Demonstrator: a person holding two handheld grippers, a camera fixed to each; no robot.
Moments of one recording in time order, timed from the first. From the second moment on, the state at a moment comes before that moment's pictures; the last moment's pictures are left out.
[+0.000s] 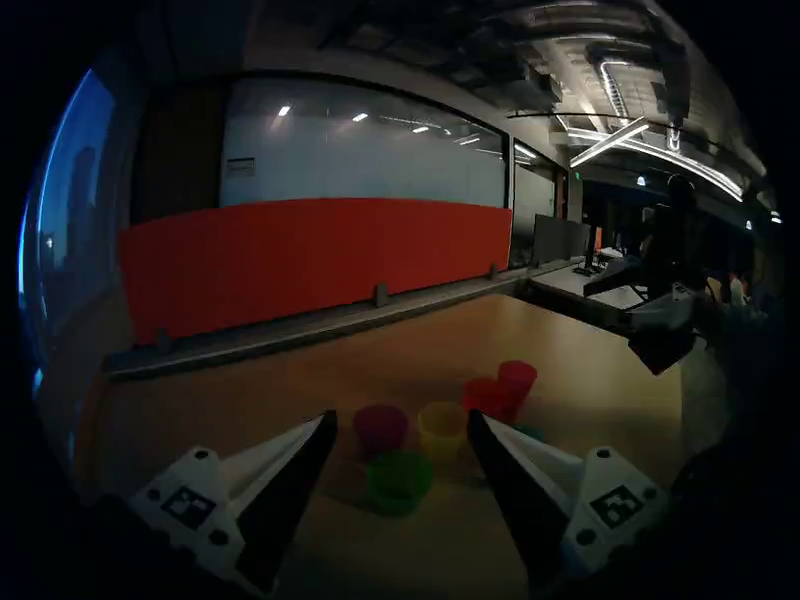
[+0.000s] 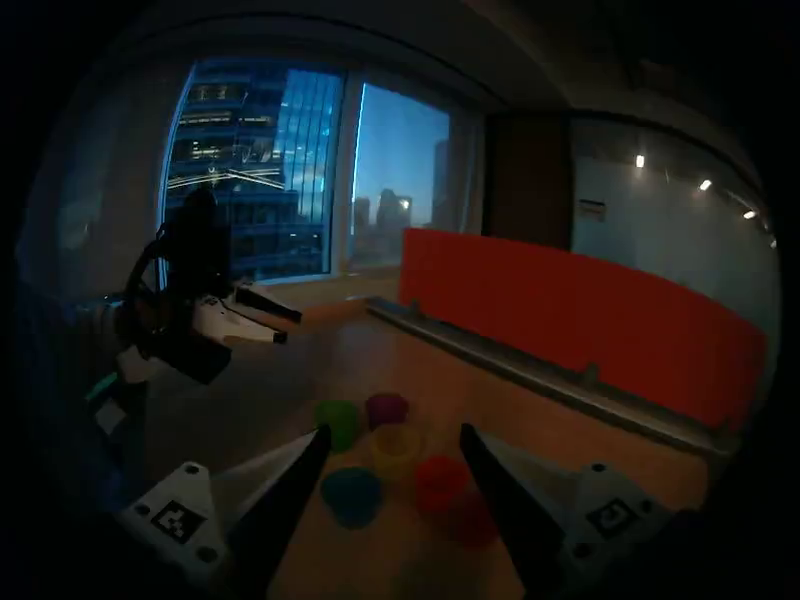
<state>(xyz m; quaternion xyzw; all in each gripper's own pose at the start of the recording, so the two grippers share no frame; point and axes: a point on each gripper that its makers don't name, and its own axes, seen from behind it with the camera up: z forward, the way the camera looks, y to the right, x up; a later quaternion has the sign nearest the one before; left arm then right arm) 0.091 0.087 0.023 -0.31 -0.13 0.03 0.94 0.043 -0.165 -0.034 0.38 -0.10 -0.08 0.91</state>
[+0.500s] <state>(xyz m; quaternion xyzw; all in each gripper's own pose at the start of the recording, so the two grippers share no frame) 0.029 0.093 0.027 -0.32 -0.17 0.06 0.93 -0.019 -0.180 -0.034 0.40 -0.14 -0.11 0.90</state>
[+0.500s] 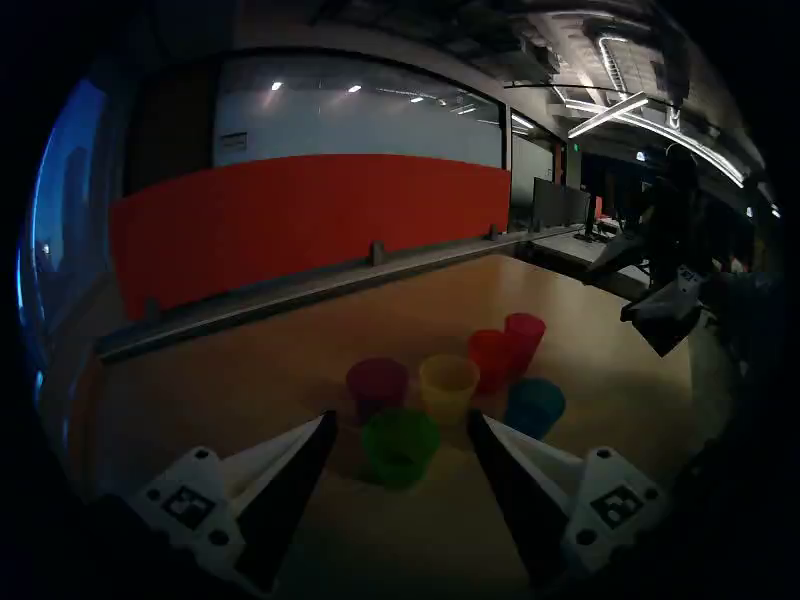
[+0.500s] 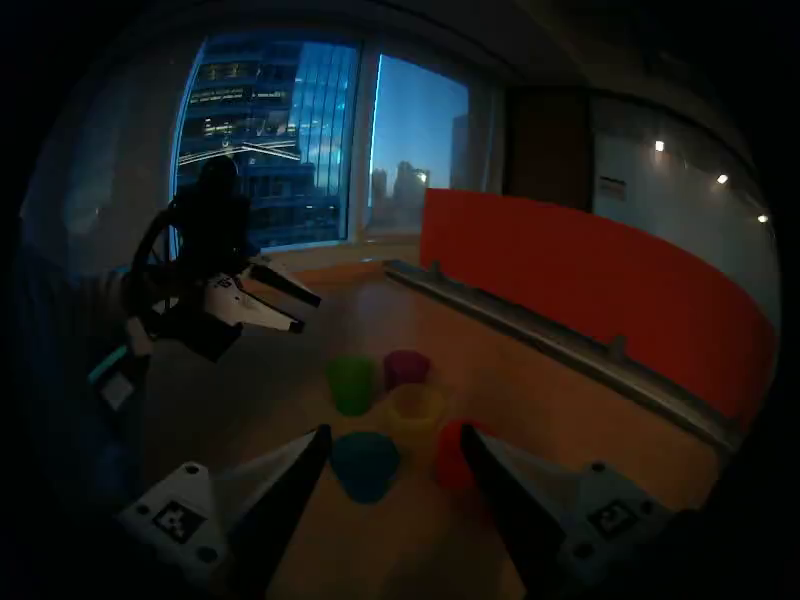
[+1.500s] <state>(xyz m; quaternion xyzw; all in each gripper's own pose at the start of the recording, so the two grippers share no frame) -0.058 0.096 0.036 -0.32 -0.25 0.10 0.91 -0.123 -0.206 -0.031 0.42 -0.22 -0.14 0.87</state>
